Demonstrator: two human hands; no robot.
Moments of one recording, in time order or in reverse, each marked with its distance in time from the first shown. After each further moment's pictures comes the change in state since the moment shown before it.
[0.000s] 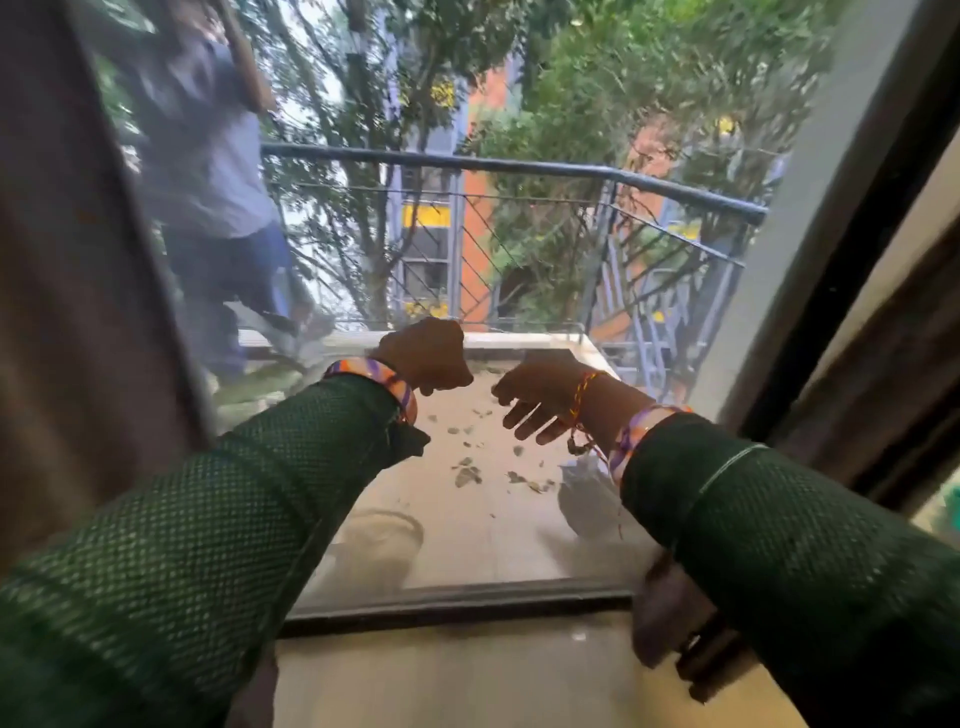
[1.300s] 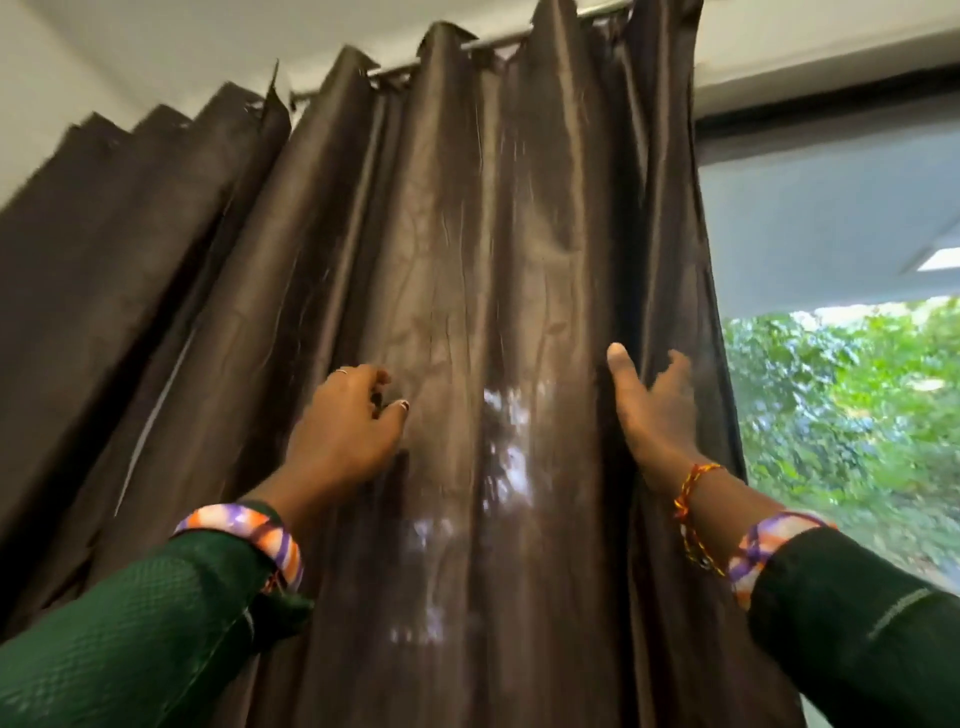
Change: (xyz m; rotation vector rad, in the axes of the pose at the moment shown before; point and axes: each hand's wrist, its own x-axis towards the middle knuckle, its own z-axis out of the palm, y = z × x) left_hand -0.249 -0.412 -0.492 -0.012 1.421 0.056; right_hand -0.117 -0.607 0.152 0.668 0.957 -1.289
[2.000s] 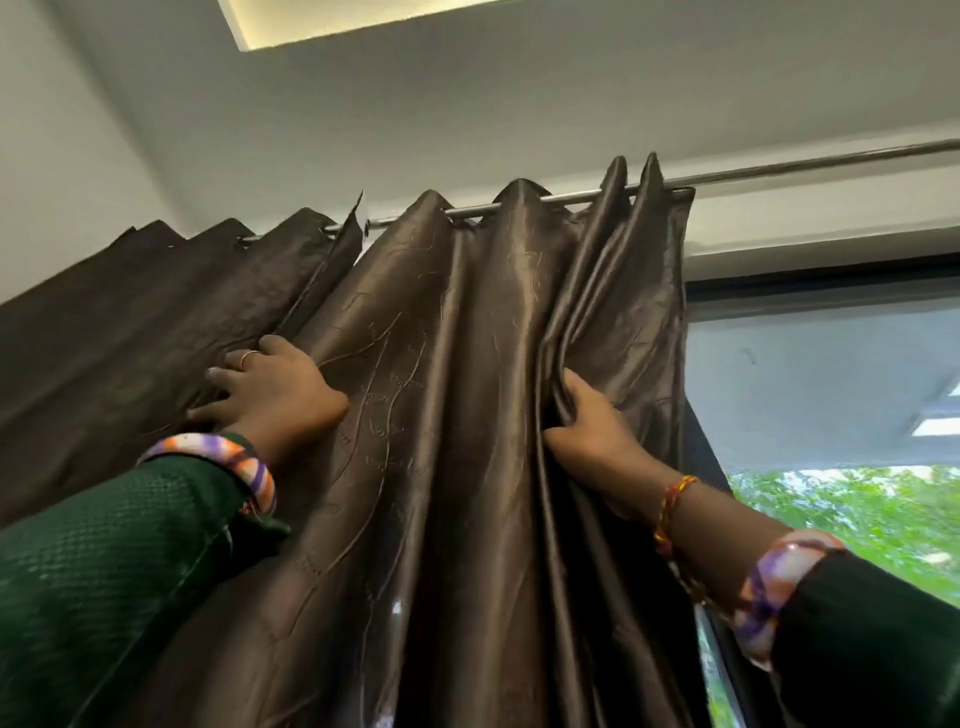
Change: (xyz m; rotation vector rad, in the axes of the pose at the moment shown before) left_hand 0.190 -0.166 -0.080 0.185 0.327 -0.339; right_hand 0.018 -0.087 0.226 -0.187 -0.331 -0.409
